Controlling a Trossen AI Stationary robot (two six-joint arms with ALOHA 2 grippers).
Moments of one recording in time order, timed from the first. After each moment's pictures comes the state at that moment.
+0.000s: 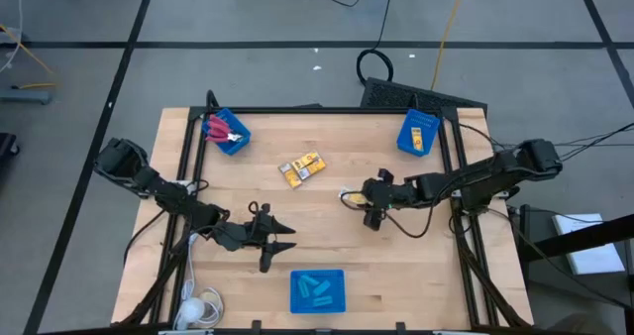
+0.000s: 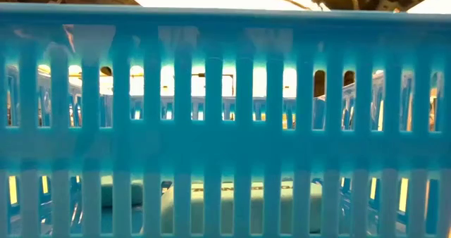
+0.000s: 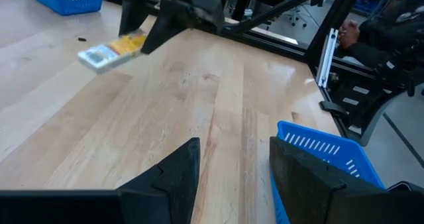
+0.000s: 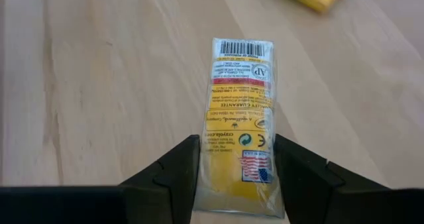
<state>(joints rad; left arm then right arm) -0.54 1.45 0.53 0.60 -0.49 -0.48 0.13 1.39 0.71 -0.08 0.26 0.39</state>
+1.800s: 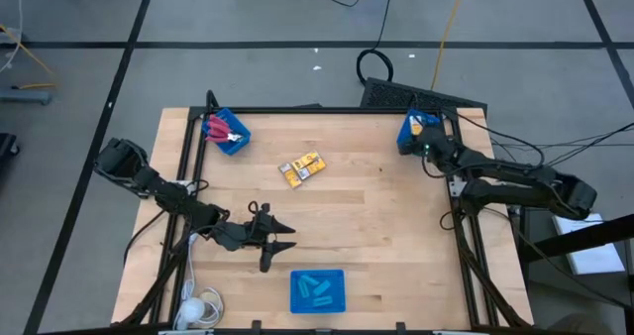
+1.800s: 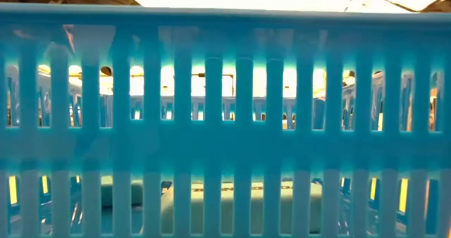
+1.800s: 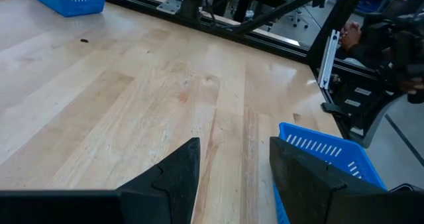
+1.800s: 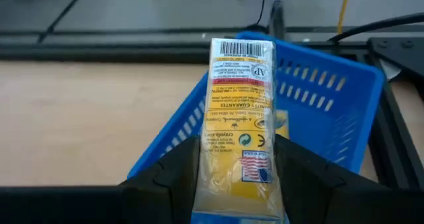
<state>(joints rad) -0.54 1.45 0.53 0.60 -0.50 -0.48 -0.64 0.93 0.37 -0.07 0.55 0.61</state>
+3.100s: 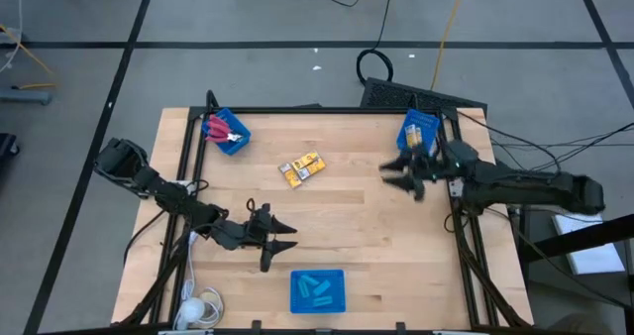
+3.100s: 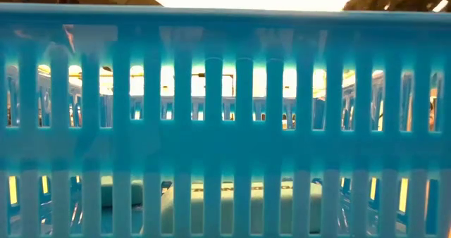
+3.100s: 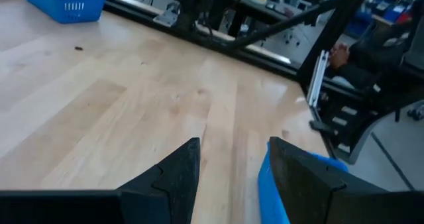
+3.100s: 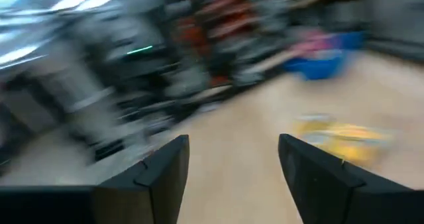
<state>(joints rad) -0.54 1.45 0.53 0.67 -0.50 -0.50 -0.33 0.66 0.34 0.36 -0.36 0.46</state>
